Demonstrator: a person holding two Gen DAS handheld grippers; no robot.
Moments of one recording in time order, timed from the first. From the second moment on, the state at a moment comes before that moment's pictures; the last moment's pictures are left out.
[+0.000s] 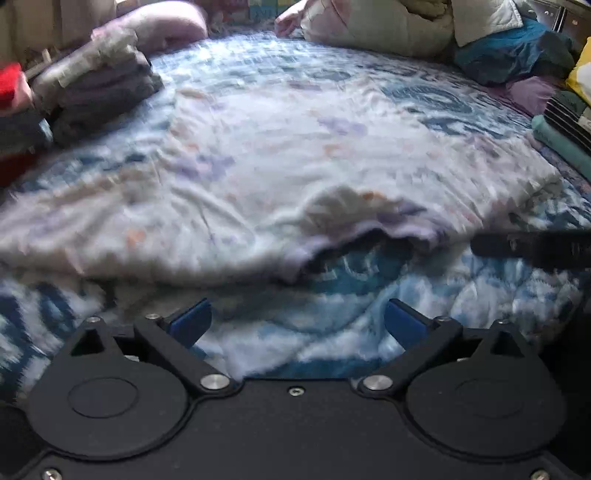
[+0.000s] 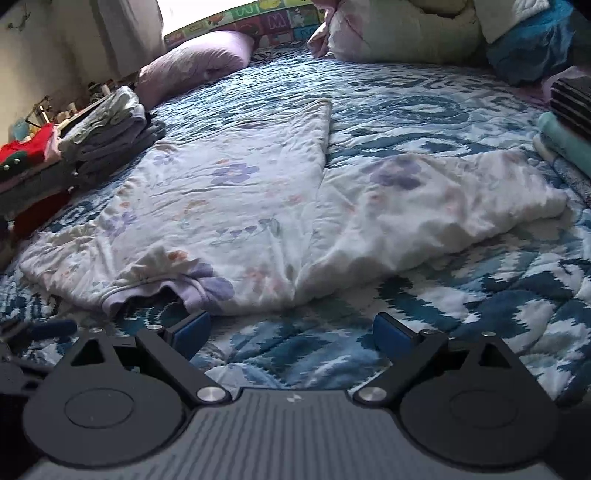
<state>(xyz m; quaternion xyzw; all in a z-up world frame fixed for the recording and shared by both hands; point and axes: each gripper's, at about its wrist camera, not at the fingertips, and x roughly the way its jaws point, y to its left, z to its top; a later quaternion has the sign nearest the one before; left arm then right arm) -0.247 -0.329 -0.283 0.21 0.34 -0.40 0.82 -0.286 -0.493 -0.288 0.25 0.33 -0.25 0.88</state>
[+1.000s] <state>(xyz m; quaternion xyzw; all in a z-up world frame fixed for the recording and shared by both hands) -0.397 -0.629 -0.243 0.50 0.13 -0.66 0.54 -0.360 -0.539 -0.318 0.43 0.21 -0.20 0.86</state>
